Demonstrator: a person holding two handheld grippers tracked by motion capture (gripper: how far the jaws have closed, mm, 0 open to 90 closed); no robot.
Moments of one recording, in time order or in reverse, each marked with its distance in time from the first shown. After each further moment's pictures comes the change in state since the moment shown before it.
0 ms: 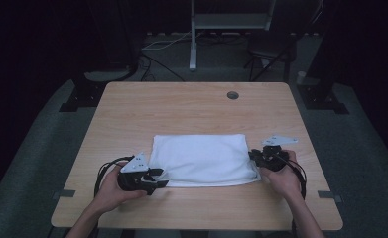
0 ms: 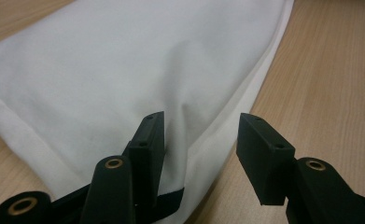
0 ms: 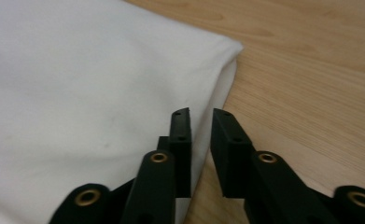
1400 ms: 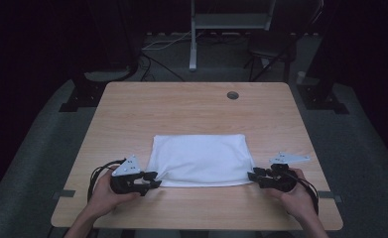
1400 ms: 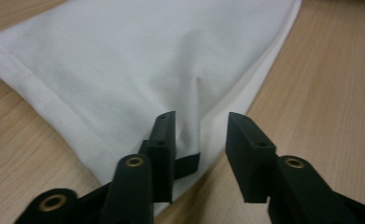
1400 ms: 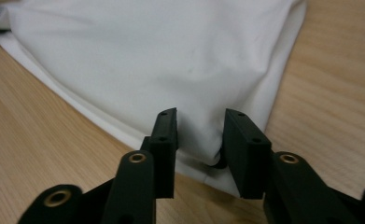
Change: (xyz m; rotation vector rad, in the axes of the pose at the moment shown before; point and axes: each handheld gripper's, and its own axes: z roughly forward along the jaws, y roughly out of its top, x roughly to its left) left arm 0.003 -0.015 -0.007 -0.007 0.026 -0.055; right arm 0.016 -0.038 -0.026 0.032 0.196 0.067
